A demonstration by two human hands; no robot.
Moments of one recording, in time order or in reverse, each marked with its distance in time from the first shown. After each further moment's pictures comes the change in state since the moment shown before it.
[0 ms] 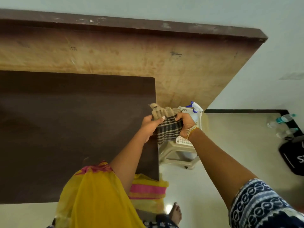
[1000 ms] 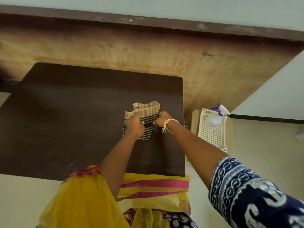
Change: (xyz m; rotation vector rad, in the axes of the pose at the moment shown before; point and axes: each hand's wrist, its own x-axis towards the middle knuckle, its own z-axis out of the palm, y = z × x) left_hand -0.024 -0.023 -0.169 0.697 0.368 0.191; right_hand 0.067 0.080 0.156 -1.159 0.040 -0.068
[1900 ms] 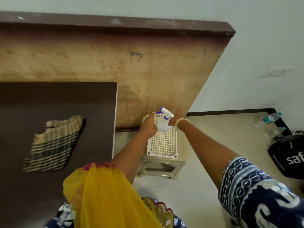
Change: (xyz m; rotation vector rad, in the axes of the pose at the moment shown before) left_hand 0.032 0.231 0.273 -0.051 -0.326 0.241; right_hand 0.035 0.212 -0.282 -0.076 0.322 0.147
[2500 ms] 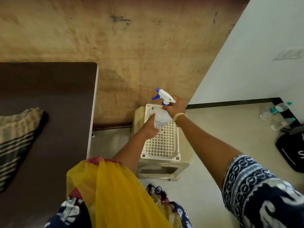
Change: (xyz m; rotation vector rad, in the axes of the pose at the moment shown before) left_hand 0.098 -0.088 0.084 -0.009 -0.204 -0.050; right_hand 0.129 0.054 0.076 0.578 0.240 -0.212
